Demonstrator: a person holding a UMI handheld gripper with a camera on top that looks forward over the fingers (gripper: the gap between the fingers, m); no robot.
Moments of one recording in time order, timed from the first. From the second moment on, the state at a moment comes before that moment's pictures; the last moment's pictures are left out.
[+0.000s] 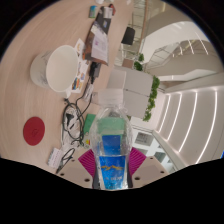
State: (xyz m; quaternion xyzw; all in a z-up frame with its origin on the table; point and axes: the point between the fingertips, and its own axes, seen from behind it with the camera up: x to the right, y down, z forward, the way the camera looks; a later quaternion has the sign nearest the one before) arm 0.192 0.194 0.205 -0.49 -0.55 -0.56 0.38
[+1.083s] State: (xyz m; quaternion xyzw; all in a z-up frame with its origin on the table) arm 0.189 0.206 0.237 -0.76 0.02 -0.07 0.65
